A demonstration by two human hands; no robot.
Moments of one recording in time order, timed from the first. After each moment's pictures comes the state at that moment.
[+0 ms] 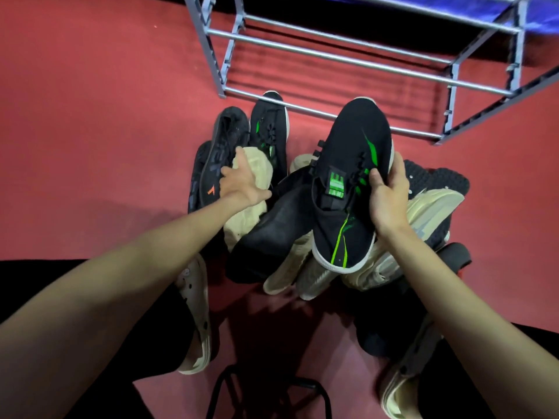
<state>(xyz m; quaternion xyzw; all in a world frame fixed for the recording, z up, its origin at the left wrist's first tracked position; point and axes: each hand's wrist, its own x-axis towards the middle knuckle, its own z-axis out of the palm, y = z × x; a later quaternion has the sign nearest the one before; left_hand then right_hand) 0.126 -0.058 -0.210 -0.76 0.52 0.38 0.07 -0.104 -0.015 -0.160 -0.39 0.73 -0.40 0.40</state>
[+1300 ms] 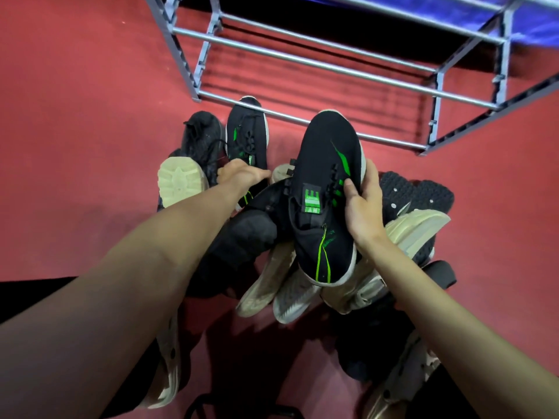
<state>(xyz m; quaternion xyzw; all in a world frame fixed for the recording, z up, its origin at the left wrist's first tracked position) 0.076 -0.125 -0.259 -0.83 0.37 0.42 0.05 -0.112 -0.034 -0.181 -0.42 0.71 -0.39 0.41</state>
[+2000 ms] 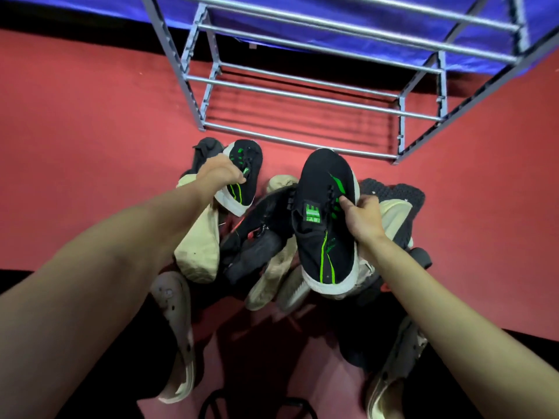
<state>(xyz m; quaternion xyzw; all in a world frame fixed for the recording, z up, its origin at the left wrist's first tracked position) 0.115 -0.116 -0.158 -0.77 0.52 0.37 0.06 -0.120 0.003 -0.136 -0.27 0.79 -0.32 0.45</state>
